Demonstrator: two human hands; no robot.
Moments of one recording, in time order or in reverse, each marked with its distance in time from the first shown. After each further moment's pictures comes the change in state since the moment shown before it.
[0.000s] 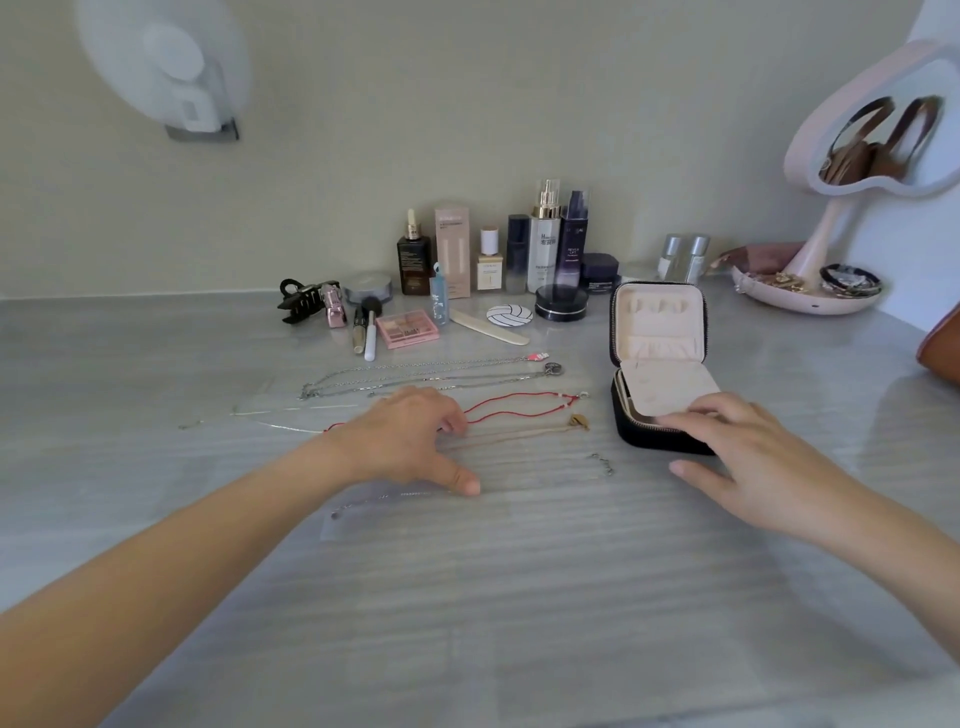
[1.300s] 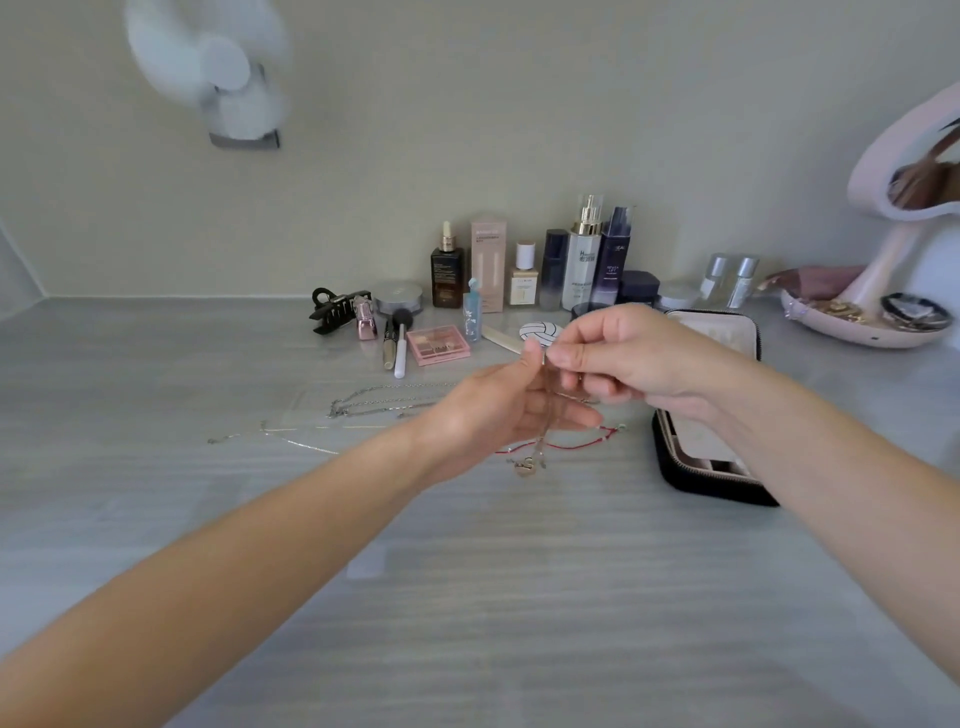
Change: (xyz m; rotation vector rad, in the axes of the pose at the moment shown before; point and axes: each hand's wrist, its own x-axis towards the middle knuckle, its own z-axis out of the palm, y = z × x) left_hand 0.025 0.044 -0.022 -1.169 -0.102 0.121; right_hand 0.105 -0.111 -0.059 1.045 -0.238 -0.107
